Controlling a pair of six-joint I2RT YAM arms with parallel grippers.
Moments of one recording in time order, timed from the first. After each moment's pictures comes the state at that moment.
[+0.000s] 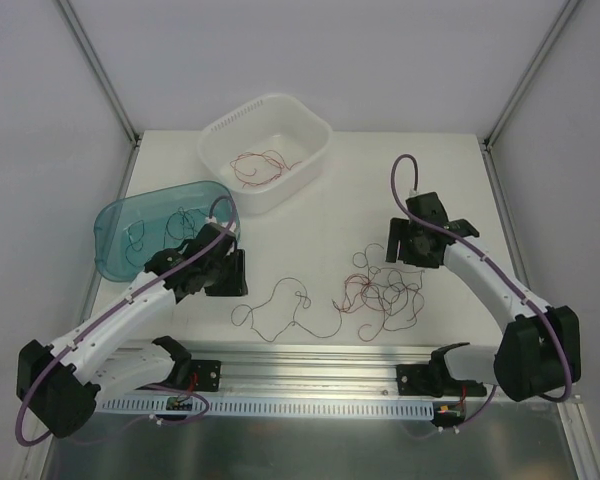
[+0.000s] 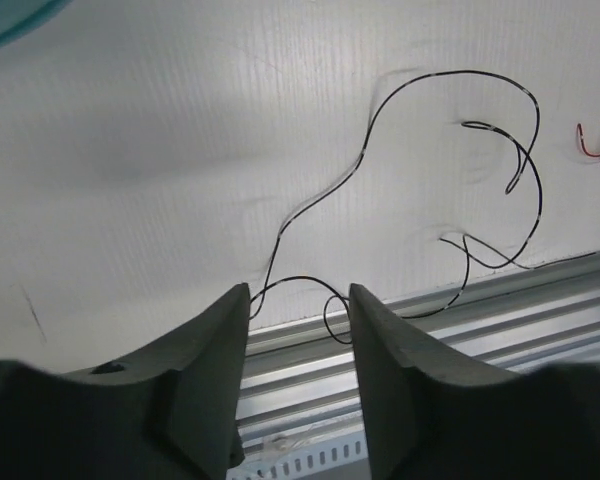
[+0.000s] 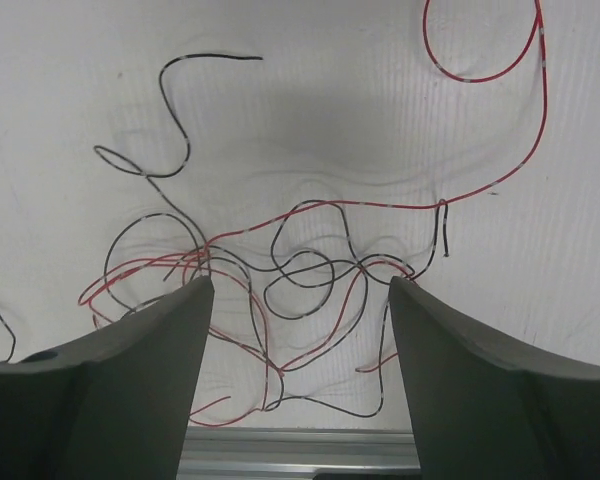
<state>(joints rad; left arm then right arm) -0.60 0.99 0.79 -0.84 -0.03 -0.56 0.31 1.30 0.93 -0.74 0.12 0.39</state>
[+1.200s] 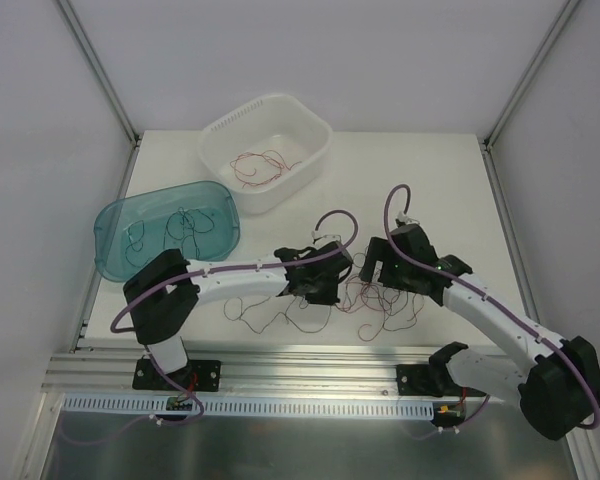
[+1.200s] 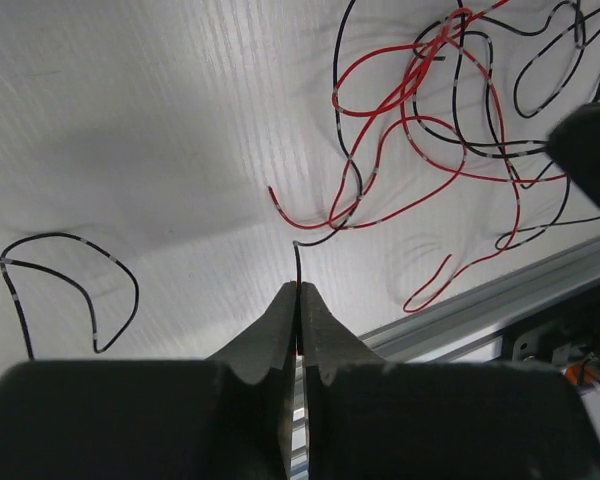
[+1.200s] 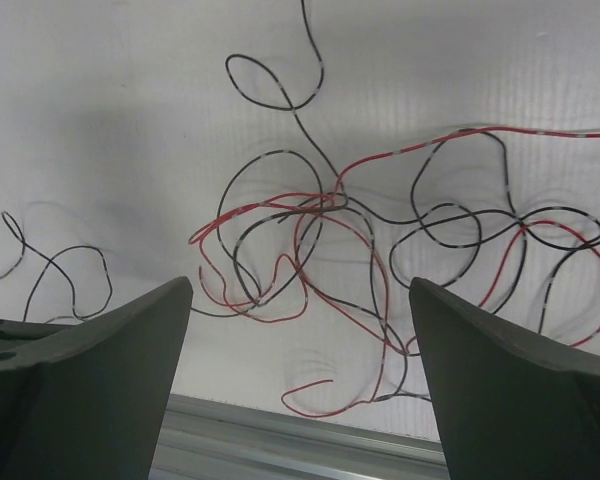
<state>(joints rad) -1.10 1.74 1.16 -0.47 -0.09 -0.93 0.53 1.03 0.69 -0.58 0.09 0.66</state>
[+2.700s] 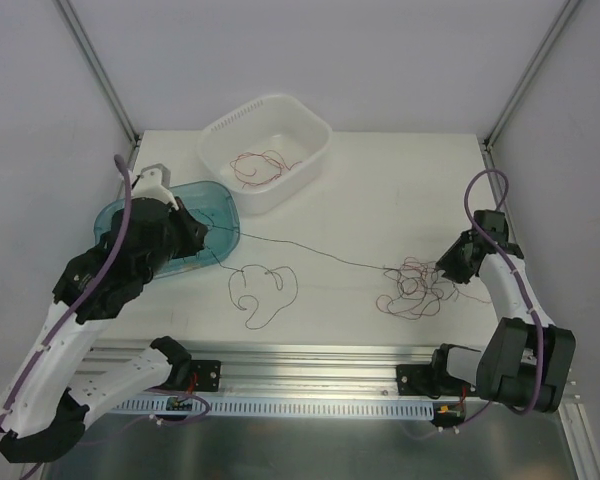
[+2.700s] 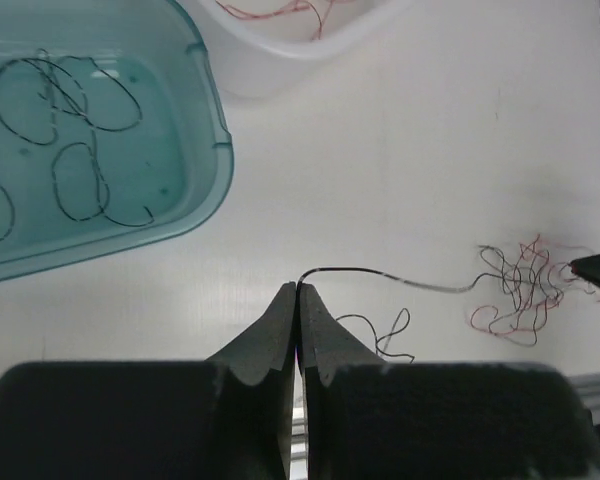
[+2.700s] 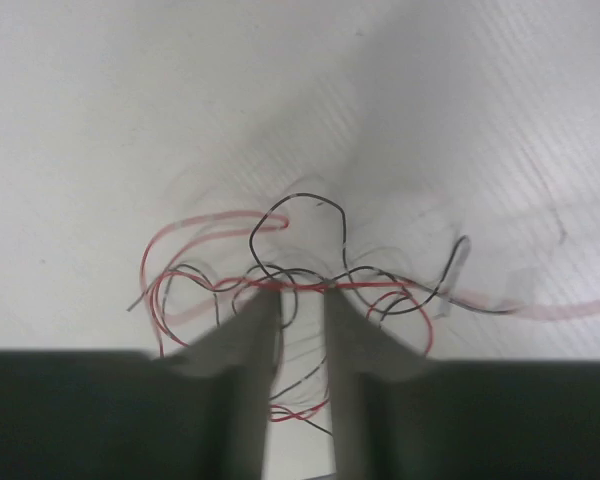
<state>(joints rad) -0.63 0.84 1.27 -0.97 -0.32 -0.63 -0.15 1.20 0.75 -0.64 -0.06 0.58</state>
